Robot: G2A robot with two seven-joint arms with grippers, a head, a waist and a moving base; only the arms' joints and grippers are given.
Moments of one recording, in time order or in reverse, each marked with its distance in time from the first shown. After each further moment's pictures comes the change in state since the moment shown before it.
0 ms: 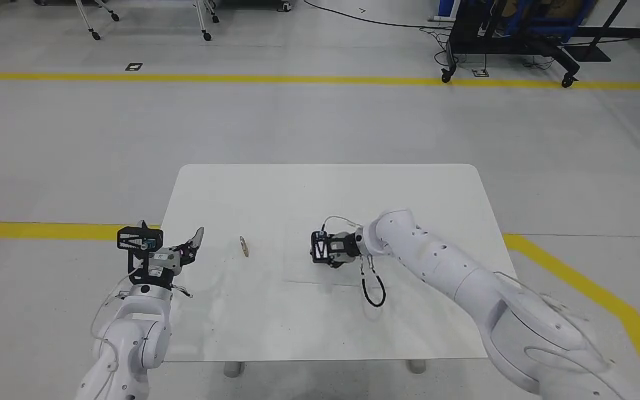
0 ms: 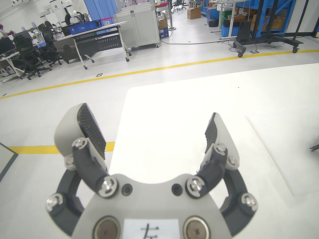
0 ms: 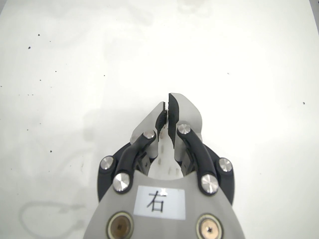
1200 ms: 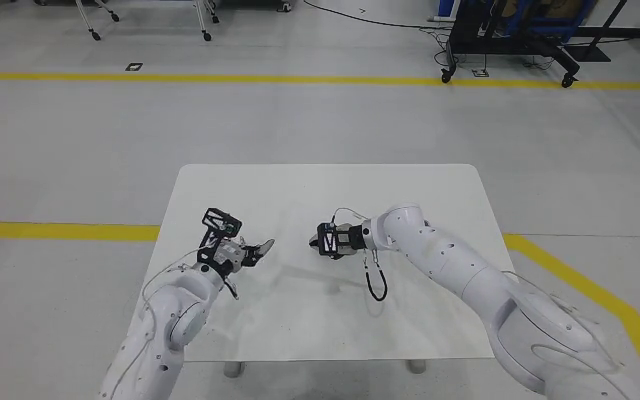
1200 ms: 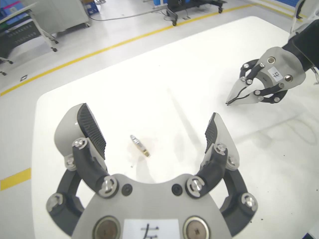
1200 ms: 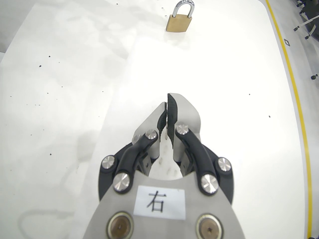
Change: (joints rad) left arm -0.255 -0.021 0.277 0.072 -0.044 -0.265 -0.328; right arm -0.008 0.036 0.053 -0.028 -0.082 0.023 -0.180
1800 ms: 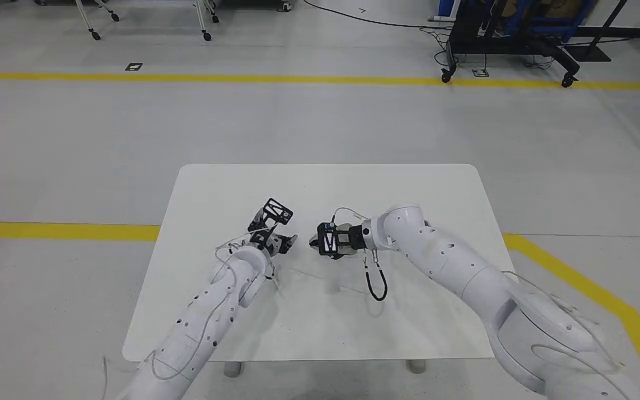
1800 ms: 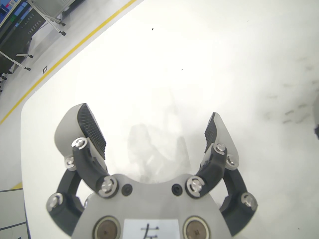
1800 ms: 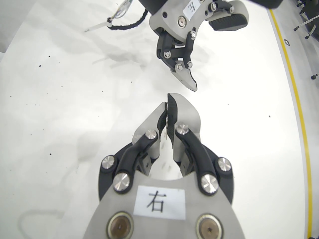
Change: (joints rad) left arm -0.372 -0.108 0.390 0.524 0.187 0.254 -0.014; right arm 0.000 0.000 0.000 0.000 0.000 0.000 0.000
